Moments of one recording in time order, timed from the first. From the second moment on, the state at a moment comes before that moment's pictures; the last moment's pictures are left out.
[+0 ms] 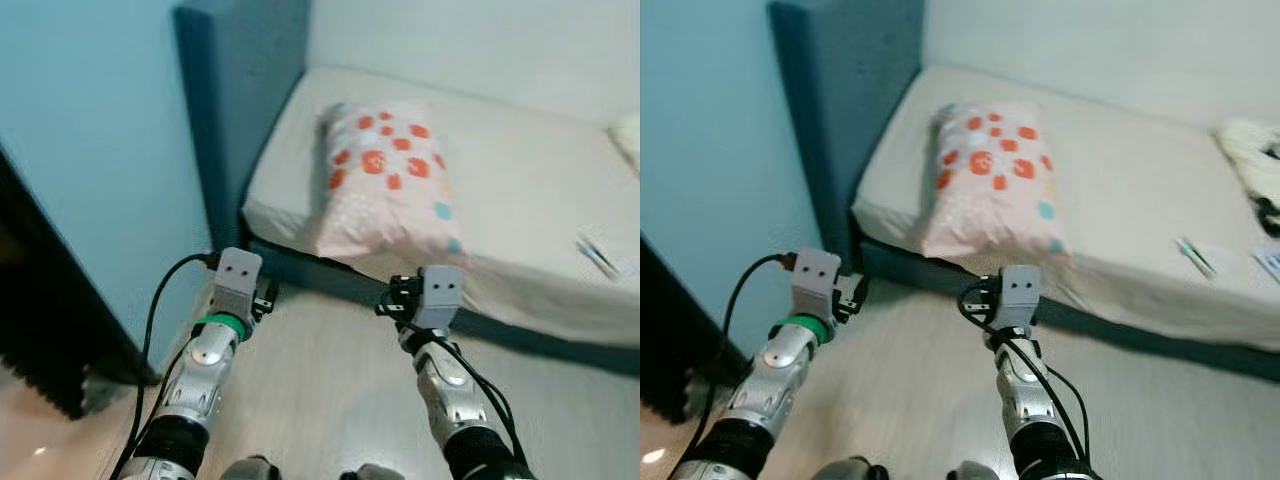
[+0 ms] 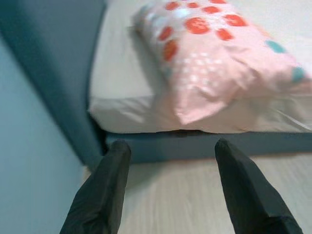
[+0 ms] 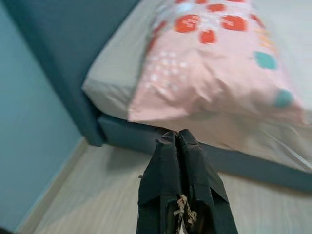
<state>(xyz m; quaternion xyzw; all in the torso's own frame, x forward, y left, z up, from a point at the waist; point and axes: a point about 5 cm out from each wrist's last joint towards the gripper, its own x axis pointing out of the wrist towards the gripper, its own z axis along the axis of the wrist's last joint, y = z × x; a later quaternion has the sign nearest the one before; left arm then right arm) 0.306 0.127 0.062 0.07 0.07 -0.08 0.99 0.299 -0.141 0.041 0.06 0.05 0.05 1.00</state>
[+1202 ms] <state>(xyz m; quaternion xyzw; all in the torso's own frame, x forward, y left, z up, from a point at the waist) 0.309 0.121 0.068 0.08 0.05 -0.09 0.99 0.303 -0.133 0.044 0.06 0.05 0.07 0.99</state>
